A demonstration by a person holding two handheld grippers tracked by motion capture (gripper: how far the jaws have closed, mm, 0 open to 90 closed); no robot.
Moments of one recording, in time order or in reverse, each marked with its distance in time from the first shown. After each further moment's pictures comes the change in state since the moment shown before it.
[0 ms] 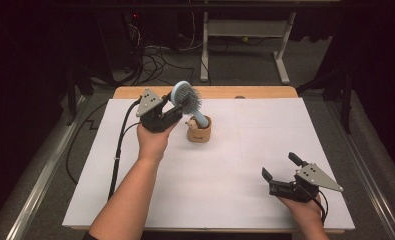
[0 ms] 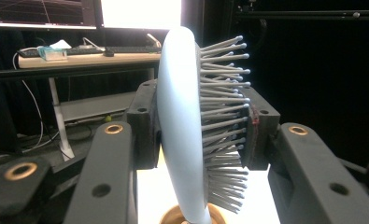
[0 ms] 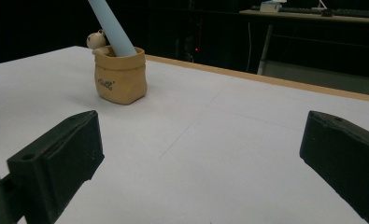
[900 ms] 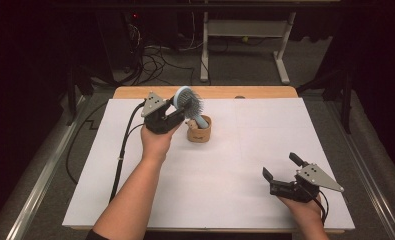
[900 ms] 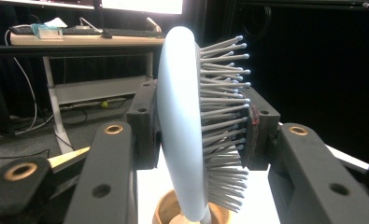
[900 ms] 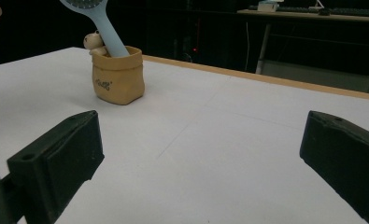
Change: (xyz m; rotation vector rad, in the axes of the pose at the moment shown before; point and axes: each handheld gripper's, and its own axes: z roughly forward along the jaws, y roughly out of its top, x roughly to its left) left arm 0.015 -0.017 0.007 0.040 0.041 -0.037; right arm -0.001 -0.001 -0.001 -0.004 -0.008 0.011
